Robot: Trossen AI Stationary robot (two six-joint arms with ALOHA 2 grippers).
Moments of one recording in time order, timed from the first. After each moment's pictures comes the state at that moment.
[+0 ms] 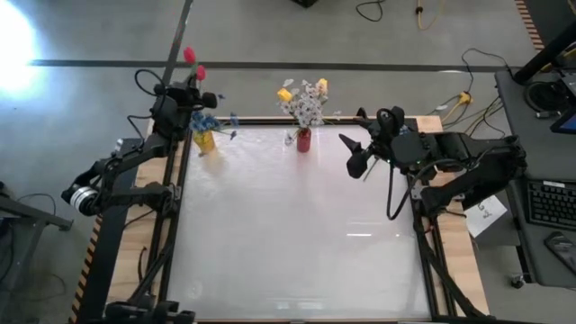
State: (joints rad) left arm 1.04 1.10 0.54 0.73 -0.40 0.20; right arm 0.18 1.25 1.57 -0.74 0.86 0.24
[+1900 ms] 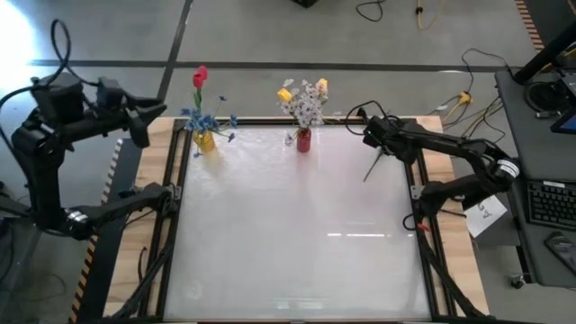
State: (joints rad) left arm 1.03 0.87 1.75 -1.25 0.32 0.05; right arm -0.73 1.31 0.79 -0.85 0.44 1.30
